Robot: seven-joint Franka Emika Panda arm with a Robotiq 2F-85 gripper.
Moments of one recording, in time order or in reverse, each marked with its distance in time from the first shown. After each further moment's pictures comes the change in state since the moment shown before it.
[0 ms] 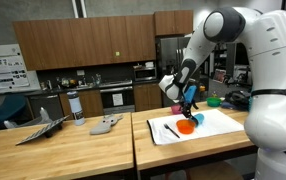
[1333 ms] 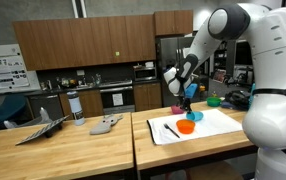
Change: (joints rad) arm -0.080 -0.045 0.001 -0.006 0.155 0.271 -0.241
